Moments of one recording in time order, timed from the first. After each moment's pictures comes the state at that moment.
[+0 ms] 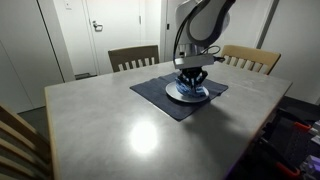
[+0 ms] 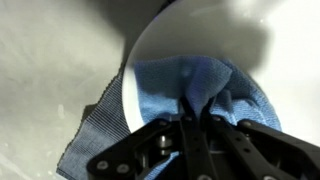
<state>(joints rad) 0.30 0.45 -0.15 -2.22 -0.18 2.51 1.16</state>
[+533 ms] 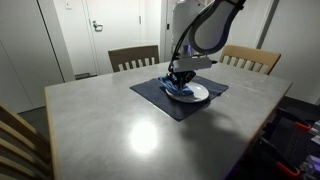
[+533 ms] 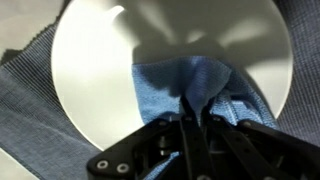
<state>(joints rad) 0.31 0.48 -0.12 -2.23 -0.34 2.75 1.01</state>
